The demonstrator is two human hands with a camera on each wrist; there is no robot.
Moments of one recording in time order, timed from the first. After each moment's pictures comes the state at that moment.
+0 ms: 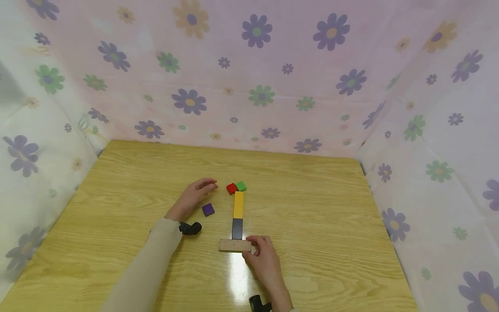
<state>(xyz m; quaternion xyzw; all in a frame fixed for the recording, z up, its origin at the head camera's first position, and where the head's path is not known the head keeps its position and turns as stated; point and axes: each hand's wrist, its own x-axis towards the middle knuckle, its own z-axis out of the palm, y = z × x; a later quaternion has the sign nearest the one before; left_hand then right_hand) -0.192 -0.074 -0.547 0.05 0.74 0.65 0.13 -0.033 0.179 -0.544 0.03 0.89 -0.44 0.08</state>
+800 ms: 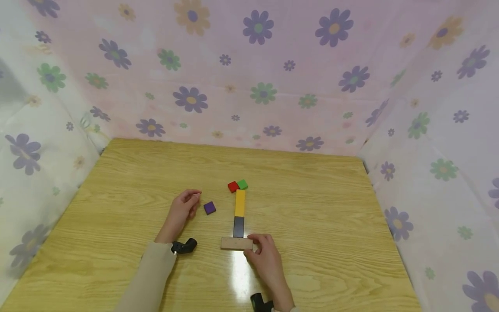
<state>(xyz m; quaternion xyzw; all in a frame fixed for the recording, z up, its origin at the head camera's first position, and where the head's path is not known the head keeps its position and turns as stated) -0.146 -0.089 -0.556 -0.07 0.69 0.72 0.05 -0.034 0.179 -0.544 0.04 0.89 -0.44 0.08</state>
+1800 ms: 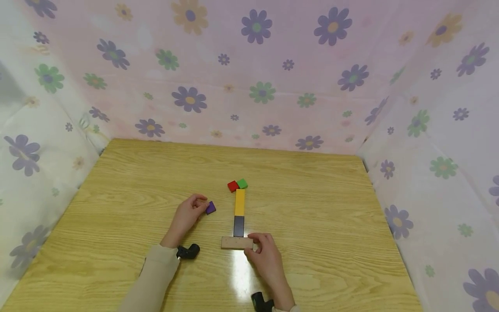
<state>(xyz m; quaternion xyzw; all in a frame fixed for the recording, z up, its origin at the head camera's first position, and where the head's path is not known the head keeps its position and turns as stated) -0.136 -0.070 -0.552 -0.05 0.85 0.53 0.03 -0.034 0.179 -0.544 0.04 0.89 -0.44 0.07</state>
